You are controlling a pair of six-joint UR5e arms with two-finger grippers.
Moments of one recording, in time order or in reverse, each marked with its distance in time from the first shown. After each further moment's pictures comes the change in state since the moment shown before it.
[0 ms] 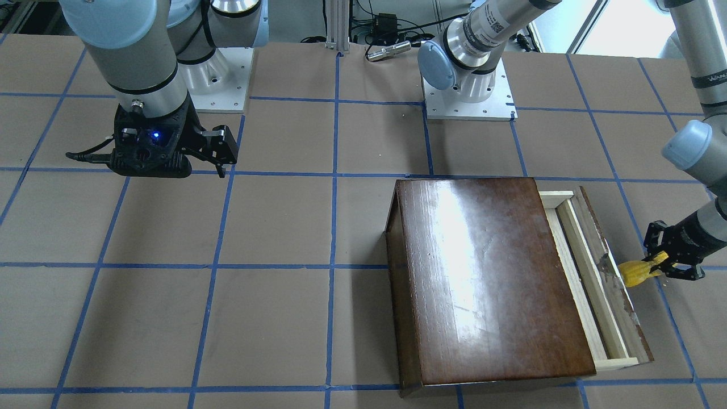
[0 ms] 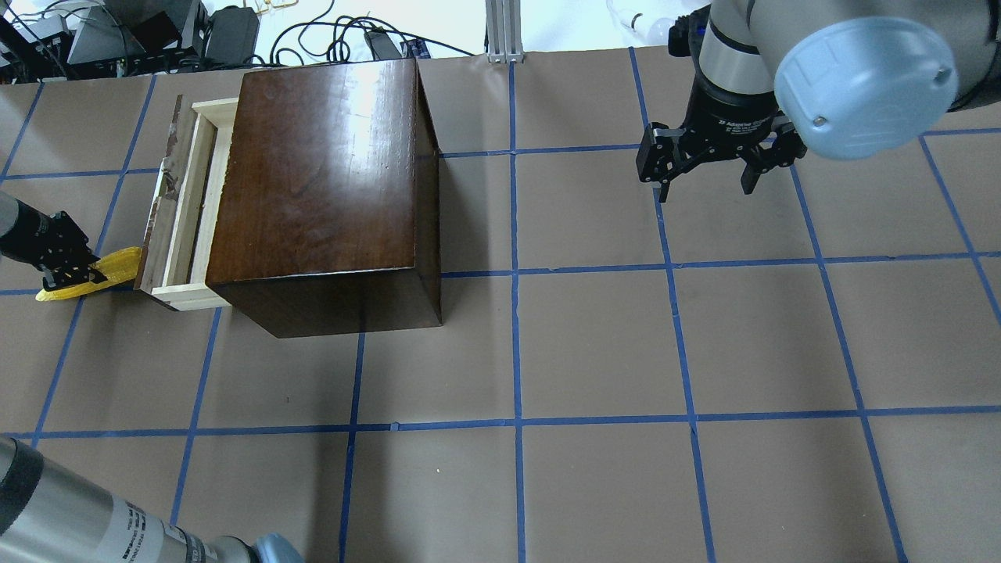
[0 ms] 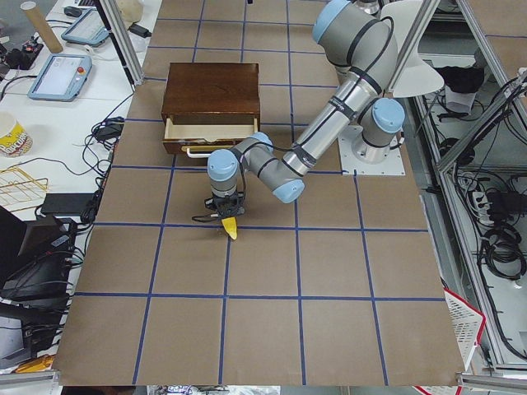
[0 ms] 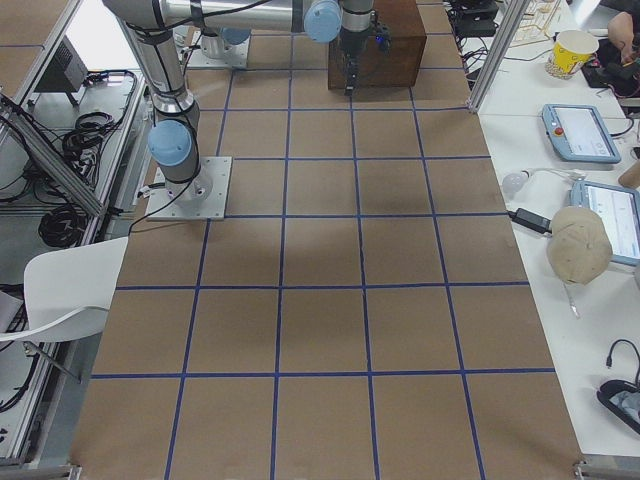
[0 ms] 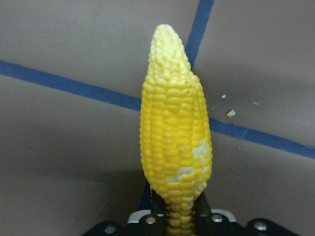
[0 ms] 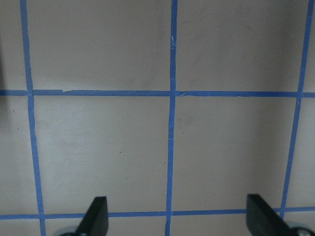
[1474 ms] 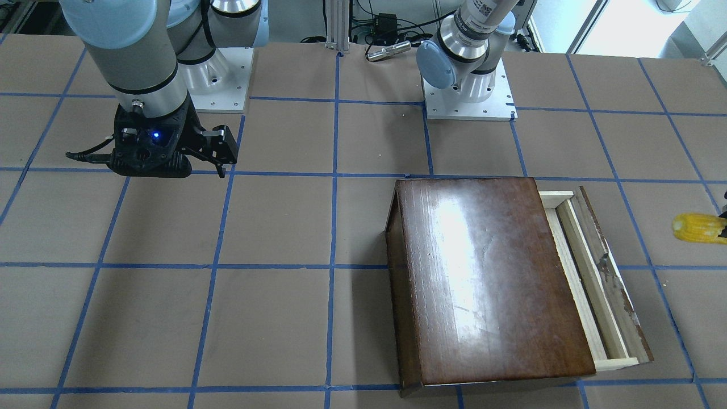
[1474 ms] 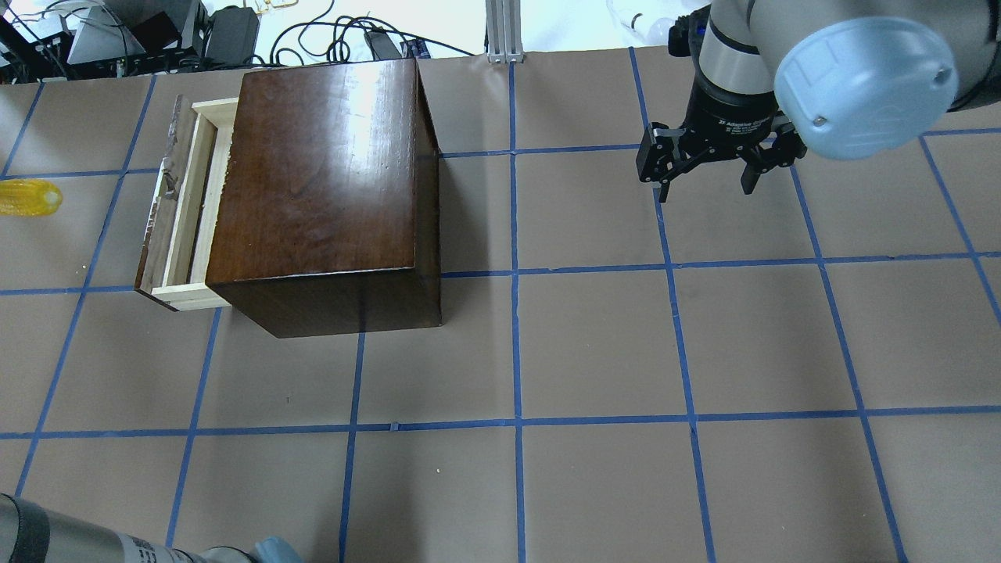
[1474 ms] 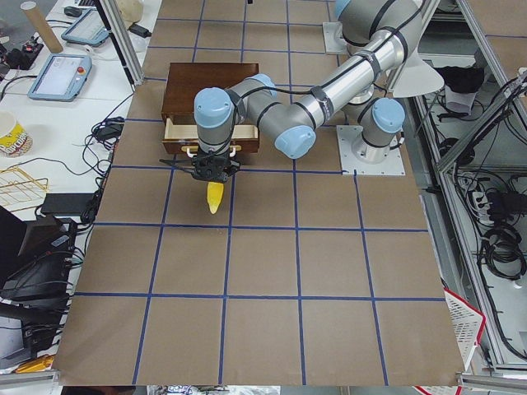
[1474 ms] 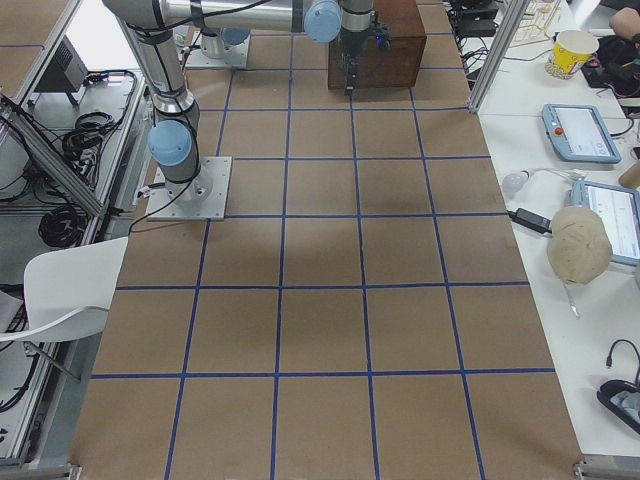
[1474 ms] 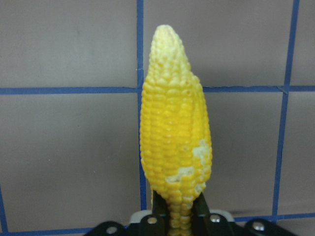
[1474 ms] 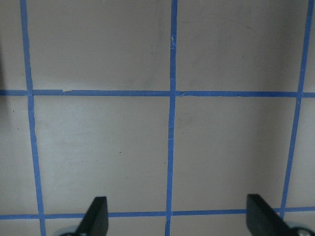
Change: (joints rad) left arm -0.019 0.197 0.269 -0.446 -0.011 0.408; right arm 0.000 0.000 0.000 0.000 0.000 0.000
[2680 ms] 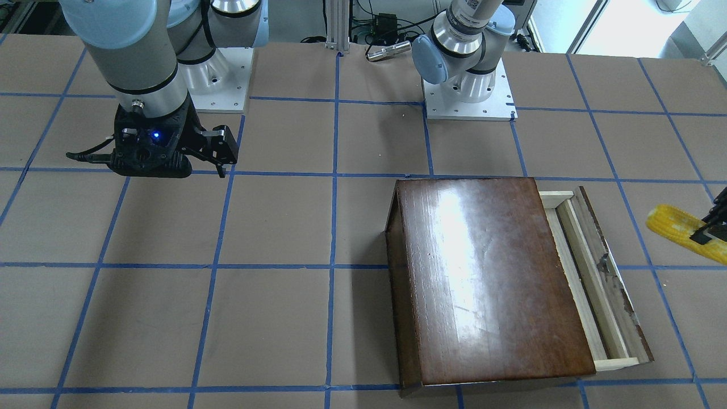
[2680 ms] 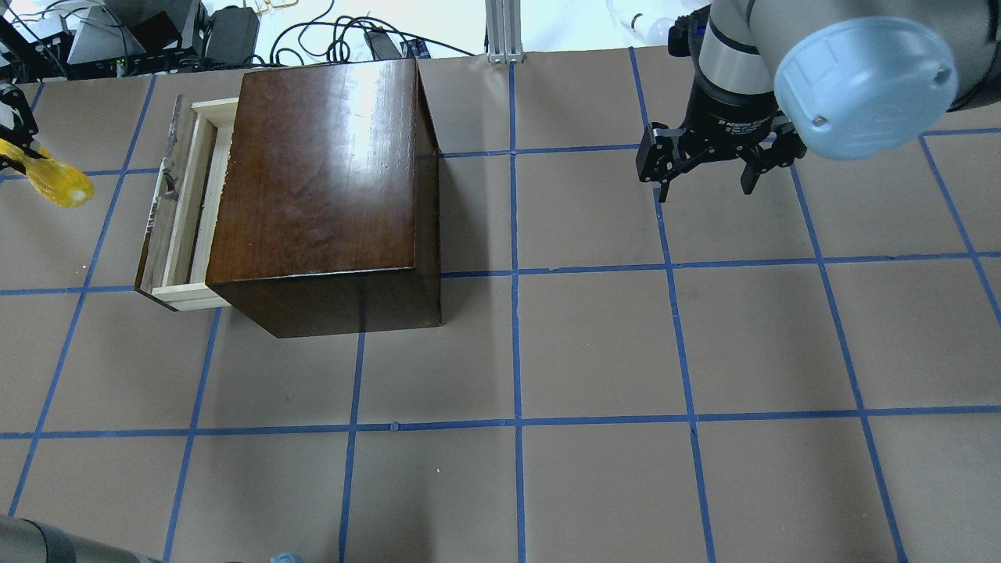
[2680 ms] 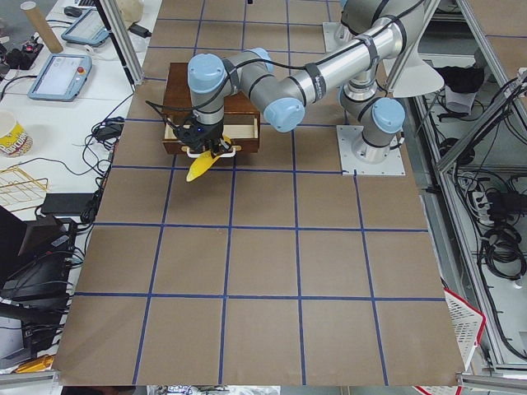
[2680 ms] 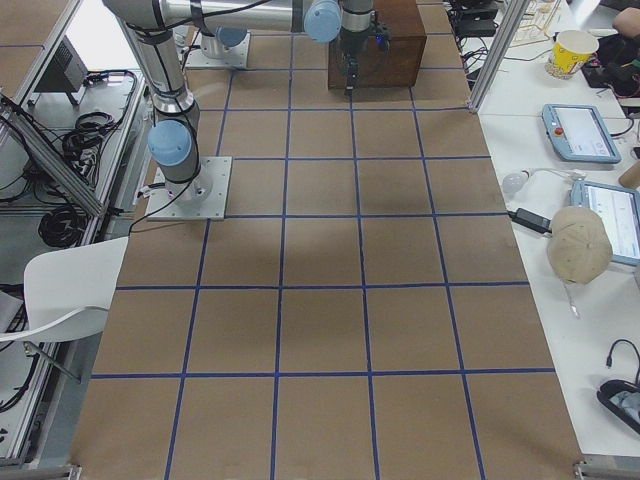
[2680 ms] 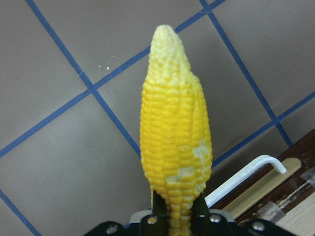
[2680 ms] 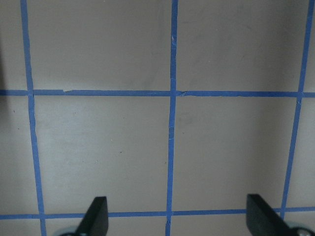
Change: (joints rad) left arm -0.129 0.032 0.010 -0.017 0.005 0.399; right arm 0.000 0.000 0.000 0.000 0.001 0.000
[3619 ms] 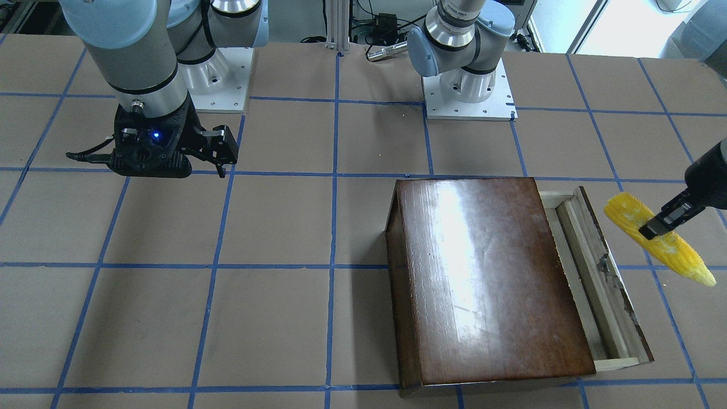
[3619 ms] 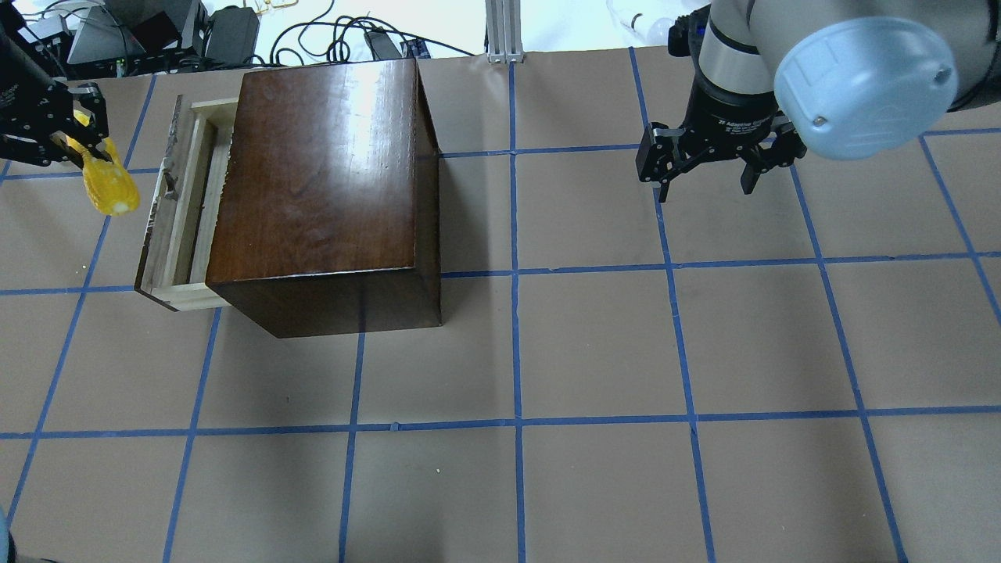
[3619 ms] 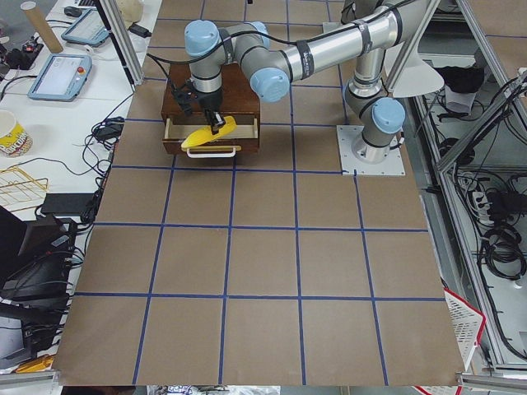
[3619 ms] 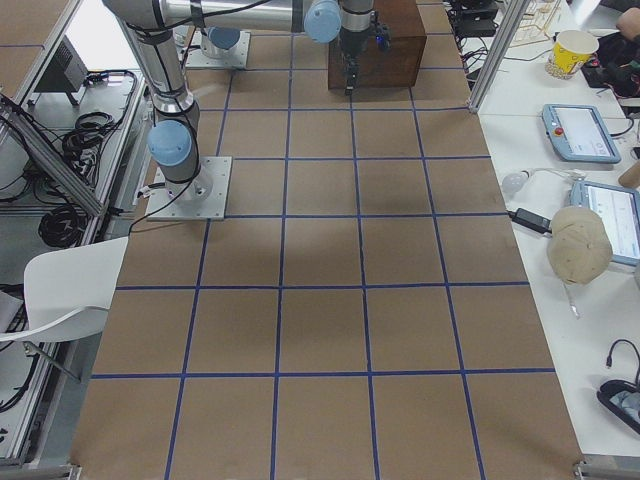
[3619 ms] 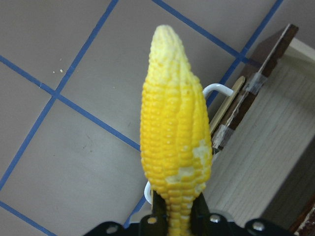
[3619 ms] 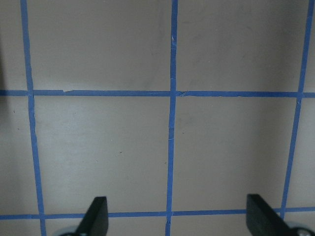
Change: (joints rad) left arm -0.151 0.039 -0.034 -0.061 0.086 0.241; right arm 0.000 0.000 0.000 0.000 0.000 0.000
